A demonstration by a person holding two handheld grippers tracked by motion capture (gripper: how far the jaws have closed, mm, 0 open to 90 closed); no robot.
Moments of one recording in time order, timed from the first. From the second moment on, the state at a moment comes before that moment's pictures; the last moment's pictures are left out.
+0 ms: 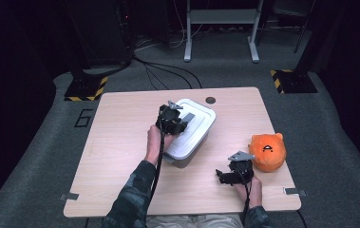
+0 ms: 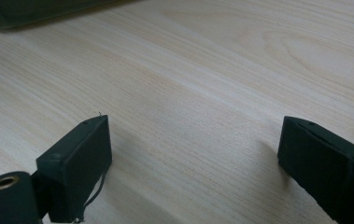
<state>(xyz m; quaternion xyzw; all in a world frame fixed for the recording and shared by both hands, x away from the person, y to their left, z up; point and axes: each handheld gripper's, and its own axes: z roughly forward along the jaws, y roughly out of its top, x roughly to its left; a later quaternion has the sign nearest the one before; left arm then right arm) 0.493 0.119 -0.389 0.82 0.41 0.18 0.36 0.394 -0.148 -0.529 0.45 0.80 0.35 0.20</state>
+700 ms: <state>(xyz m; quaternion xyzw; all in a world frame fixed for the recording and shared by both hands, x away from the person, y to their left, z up) 0.477 0.141 -0.392 0.85 0.33 0.12 0.40 0.394 -0.149 -0.529 0.46 0.79 0.35 0.20</state>
